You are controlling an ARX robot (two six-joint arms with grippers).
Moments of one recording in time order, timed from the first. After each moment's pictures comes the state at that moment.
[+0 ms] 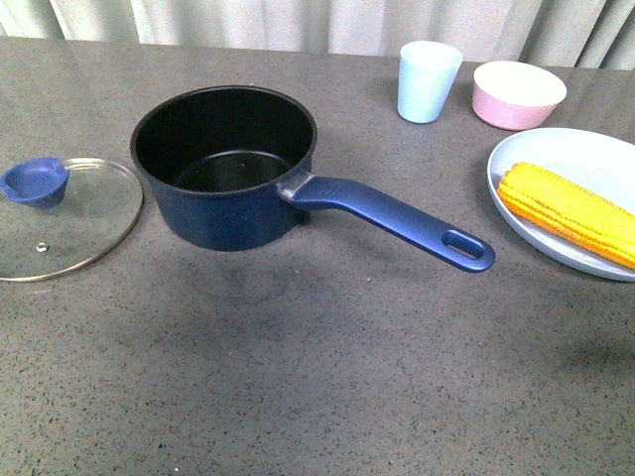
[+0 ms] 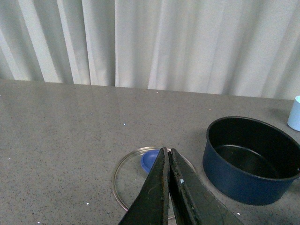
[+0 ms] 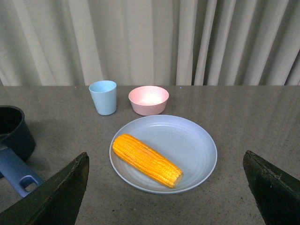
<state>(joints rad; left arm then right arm) 0.00 0.47 0.01 0.47 0.00 -0.01 0.00 0.00 0.02 0.00 0.00 0.00</state>
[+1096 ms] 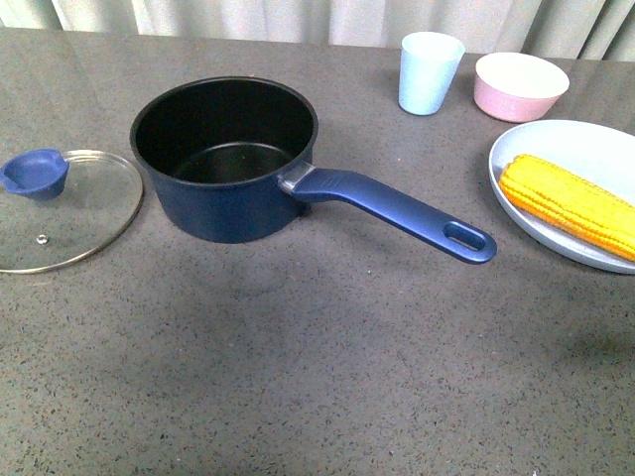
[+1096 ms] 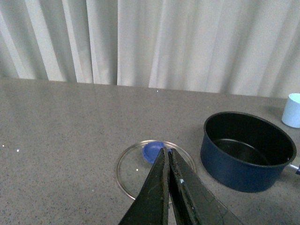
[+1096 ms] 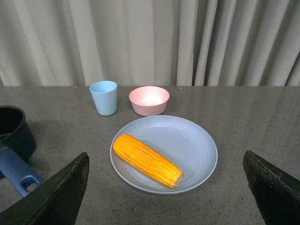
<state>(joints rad) 0.00 0.02 0.01 0.00 0.00 -0.01 0.00 0.00 0.02 0.00 0.00 0.00</state>
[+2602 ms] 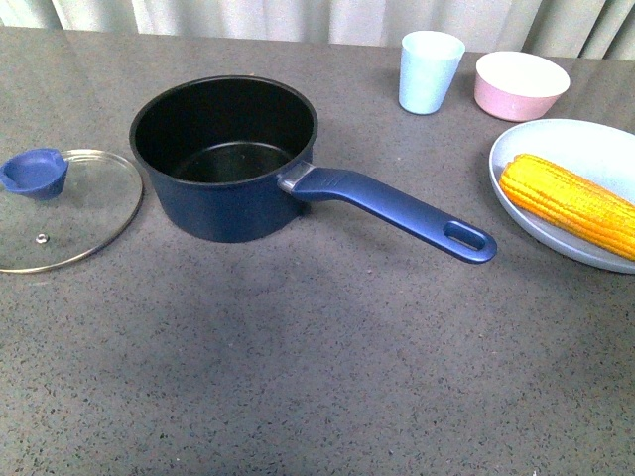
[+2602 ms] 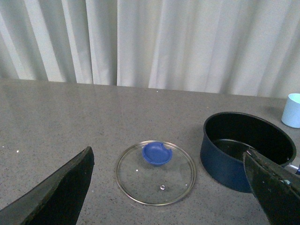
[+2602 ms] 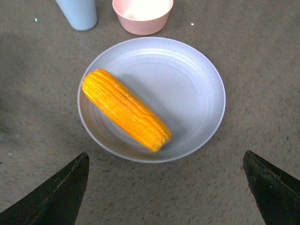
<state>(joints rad) 0.00 0.02 0.01 0.00 0.00 -0.01 -0.21 1.16 0.45 0.21 -0.24 -0.20</state>
